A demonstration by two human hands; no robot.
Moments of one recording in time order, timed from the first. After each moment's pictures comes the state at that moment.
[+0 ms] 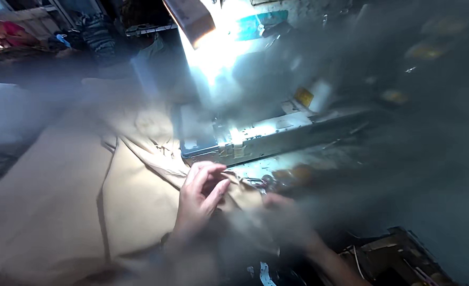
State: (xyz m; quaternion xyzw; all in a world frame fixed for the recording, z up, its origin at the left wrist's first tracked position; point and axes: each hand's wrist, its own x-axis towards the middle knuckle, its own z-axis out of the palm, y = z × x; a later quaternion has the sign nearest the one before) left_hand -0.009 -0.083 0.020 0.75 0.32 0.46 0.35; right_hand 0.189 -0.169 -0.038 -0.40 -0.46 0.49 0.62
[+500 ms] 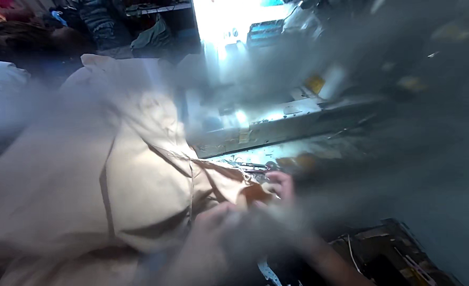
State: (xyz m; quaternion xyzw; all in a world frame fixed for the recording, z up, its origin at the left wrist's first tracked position) left_hand -0.027 -0.158 0.012 0.64 0.34 0.38 0.58; right_hand 0.166 -0.180 -0.036 -0.51 -0.55 0.28 0.60
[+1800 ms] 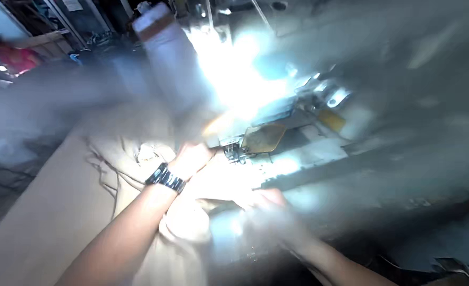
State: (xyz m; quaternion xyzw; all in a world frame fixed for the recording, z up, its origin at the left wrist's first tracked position) left_hand 0.006 0.110 0.073 0.91 0.33 0.23 -0.03; right_hand 0.167 -0.064 0.029 -0.38 -0.40 0.59 0.59
